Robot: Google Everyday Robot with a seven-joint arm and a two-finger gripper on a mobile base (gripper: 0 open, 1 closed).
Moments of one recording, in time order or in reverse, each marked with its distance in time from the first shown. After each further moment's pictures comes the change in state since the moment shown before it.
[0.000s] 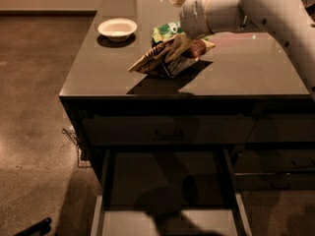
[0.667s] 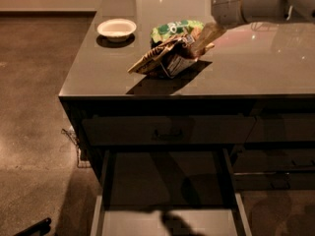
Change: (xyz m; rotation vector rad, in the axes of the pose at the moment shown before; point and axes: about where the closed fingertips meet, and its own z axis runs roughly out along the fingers) arm 0.016 -0.019 -0.084 0.060 0.179 -0.017
